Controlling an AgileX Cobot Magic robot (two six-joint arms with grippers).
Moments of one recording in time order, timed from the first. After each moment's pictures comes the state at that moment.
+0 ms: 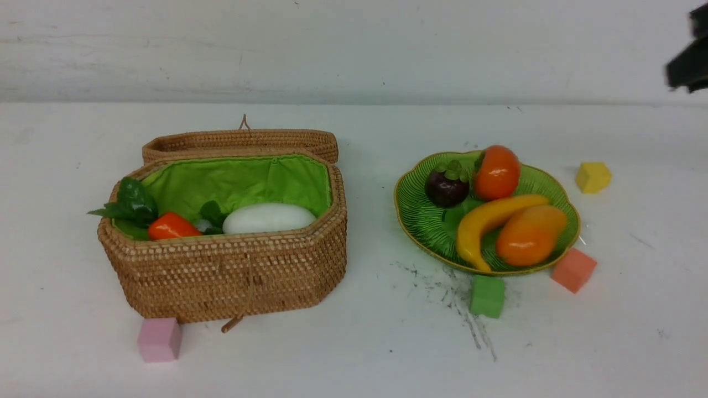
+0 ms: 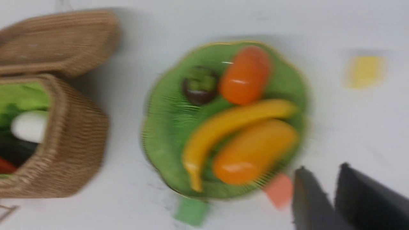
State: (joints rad) right arm -0.15 1.41 -1.58 0.43 1.07 -0.29; left arm -0.06 -0.01 0.03 0.13 0.40 -0.34
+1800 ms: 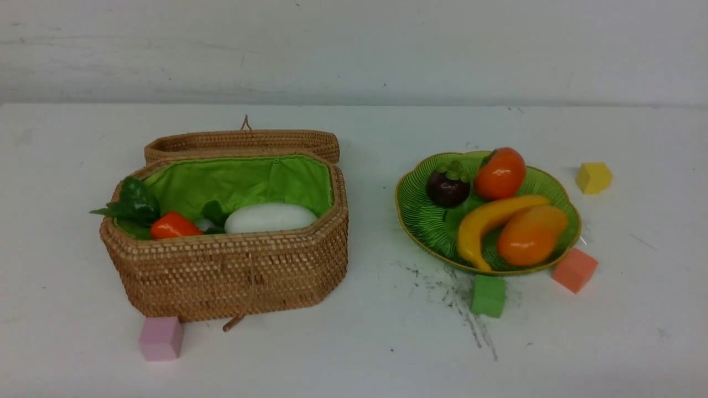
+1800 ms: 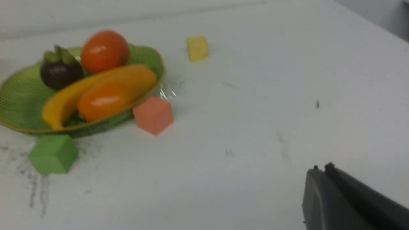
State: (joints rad) right arm -0.09 -0.01 -0.10 -0.15 0.48 0.23; left arm -0.06 -0.01 0.03 0.13 0.40 -0.34
